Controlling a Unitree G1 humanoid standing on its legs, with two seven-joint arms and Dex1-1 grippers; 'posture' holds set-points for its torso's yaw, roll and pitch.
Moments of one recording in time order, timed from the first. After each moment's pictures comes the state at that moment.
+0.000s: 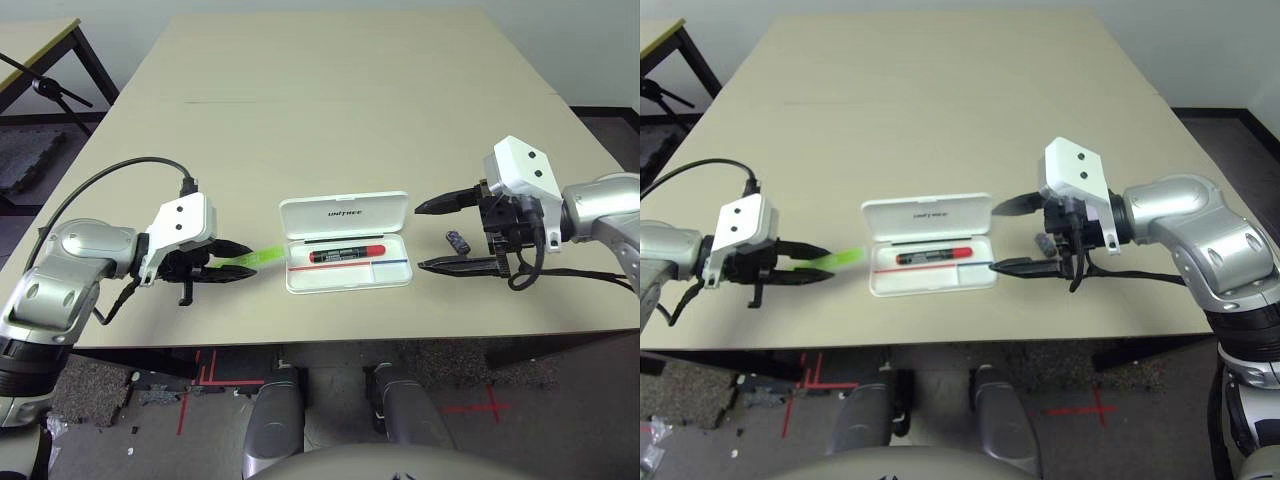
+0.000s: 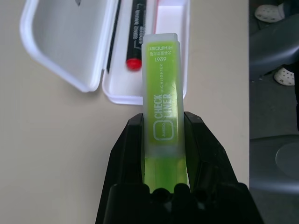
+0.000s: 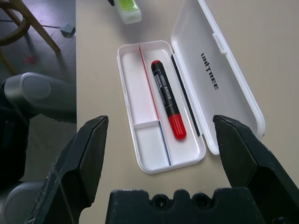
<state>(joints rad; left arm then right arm) -0.26 0.96 -0.04 -0.22 -0.32 0.39 -1.31 -0.50 -0.93 0.10 -0.31 0.49 0.60 1.24</state>
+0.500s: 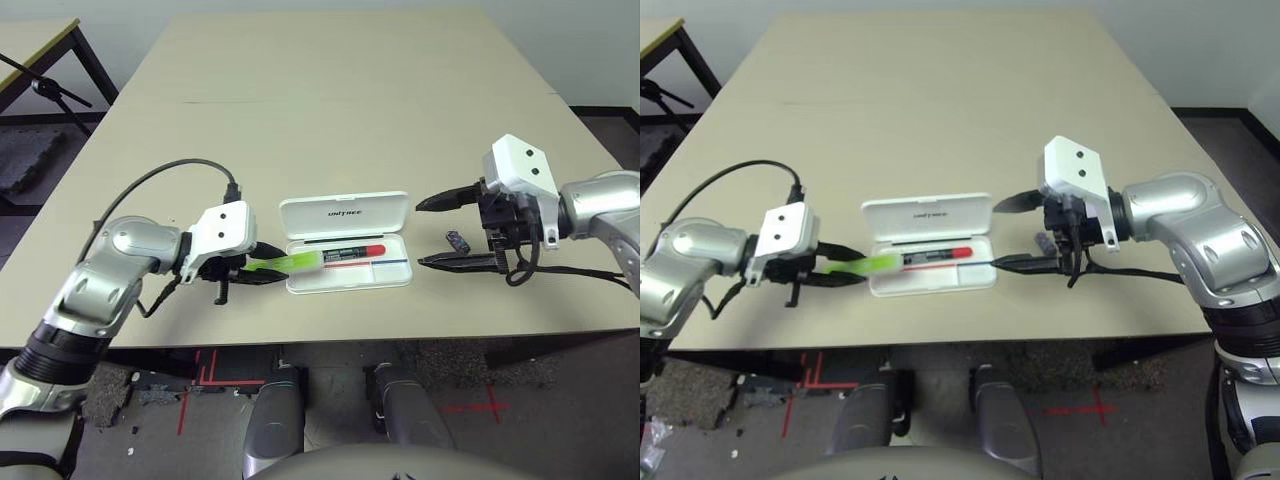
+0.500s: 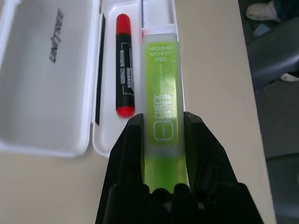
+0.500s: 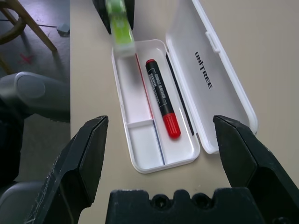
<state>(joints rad) -0.38 0.81 -0.24 -0.21 -0.20 0.32 -1.23 -0.53 -0.91 0.11 -0.27 0.47 0.58 1.25</state>
